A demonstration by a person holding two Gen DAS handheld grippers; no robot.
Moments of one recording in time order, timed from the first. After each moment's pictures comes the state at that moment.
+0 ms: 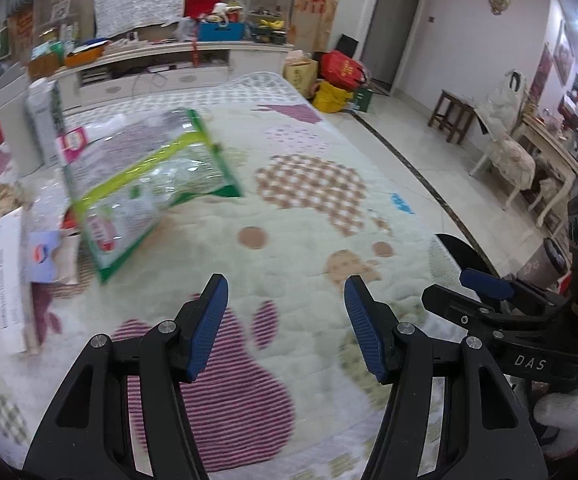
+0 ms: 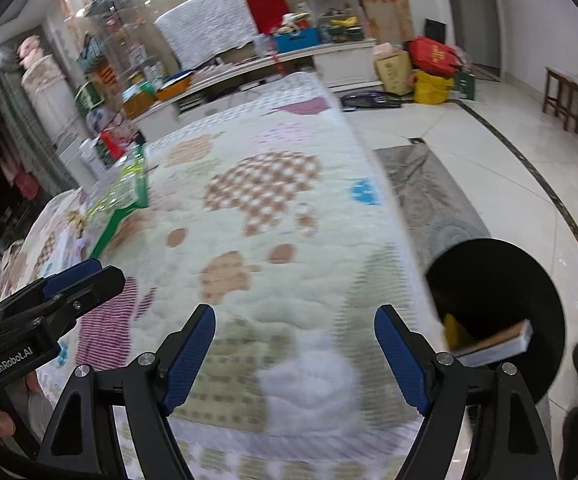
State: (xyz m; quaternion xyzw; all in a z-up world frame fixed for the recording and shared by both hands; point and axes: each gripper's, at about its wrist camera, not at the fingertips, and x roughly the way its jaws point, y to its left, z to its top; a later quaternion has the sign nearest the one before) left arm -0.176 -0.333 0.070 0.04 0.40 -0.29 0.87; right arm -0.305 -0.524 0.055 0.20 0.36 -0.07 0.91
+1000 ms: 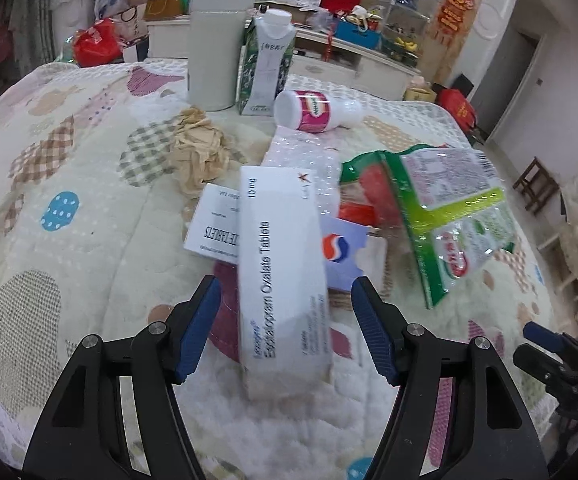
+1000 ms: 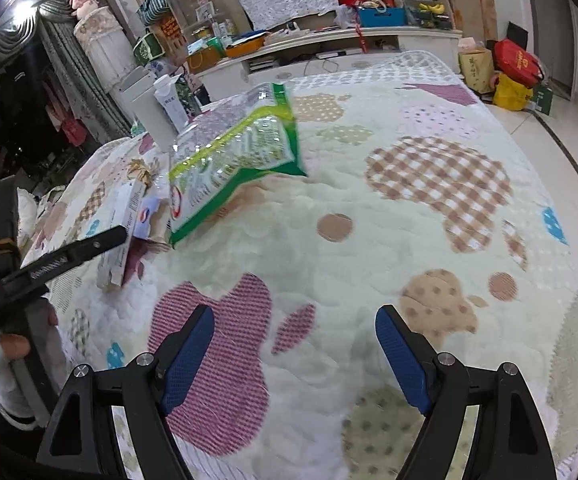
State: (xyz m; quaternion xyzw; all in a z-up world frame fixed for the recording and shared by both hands) left arm -0.087 -0.147 0.038 -0.05 0.44 -0.13 0.89; right arm -0.216 -0.420 0.054 0.16 0.40 0.04 0.90
